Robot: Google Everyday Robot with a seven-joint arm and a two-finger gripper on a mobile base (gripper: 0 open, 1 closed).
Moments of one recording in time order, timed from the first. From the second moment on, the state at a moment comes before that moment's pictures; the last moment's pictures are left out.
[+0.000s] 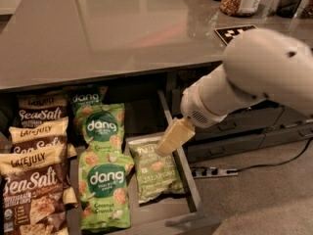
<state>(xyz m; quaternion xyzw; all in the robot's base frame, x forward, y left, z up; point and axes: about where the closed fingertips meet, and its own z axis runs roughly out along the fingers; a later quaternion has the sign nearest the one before) 0.474 -0.047 0.823 -0.52 0.80 0.12 0.26</state>
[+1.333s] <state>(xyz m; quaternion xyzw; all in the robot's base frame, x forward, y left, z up) 0.443 0.052 0.713 -0.57 0.78 0.17 0.19</state>
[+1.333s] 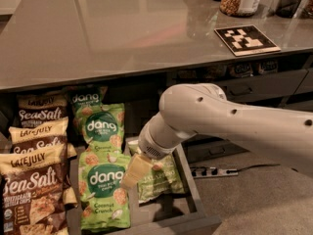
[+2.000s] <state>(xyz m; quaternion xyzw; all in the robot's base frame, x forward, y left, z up) 0.450 0.038 0.701 -0.56 0.79 0.13 0.19</state>
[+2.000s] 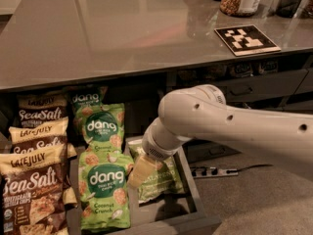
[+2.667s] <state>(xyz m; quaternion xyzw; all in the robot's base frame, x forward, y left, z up) 0.465 -0.021 0.680 -0.53 0.82 0.05 0.20</state>
